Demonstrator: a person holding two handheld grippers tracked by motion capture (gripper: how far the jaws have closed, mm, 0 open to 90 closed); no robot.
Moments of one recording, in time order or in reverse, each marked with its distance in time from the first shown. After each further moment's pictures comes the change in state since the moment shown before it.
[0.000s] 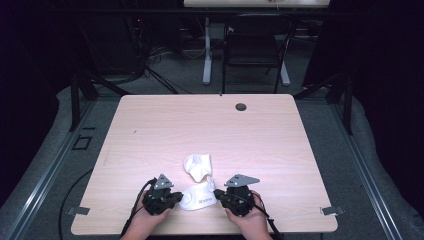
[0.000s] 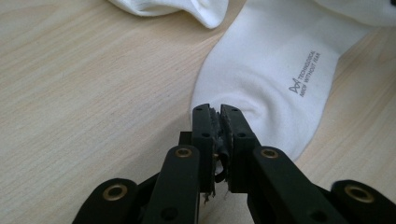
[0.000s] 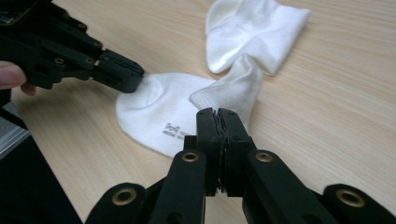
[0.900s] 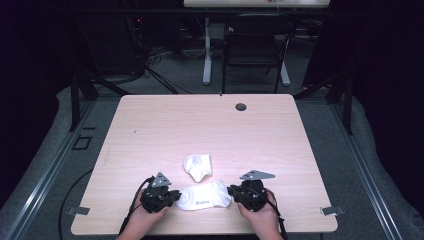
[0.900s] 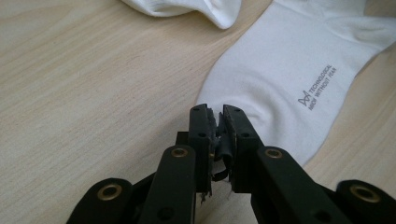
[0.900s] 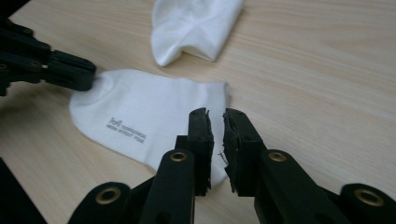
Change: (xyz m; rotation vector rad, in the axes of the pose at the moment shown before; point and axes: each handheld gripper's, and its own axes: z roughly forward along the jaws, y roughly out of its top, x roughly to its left) left arm 0.007 0.001 -0.001 0.002 -0.001 0.001; right arm -0.029 -0.005 -0.013 0.009 -0.057 0.118
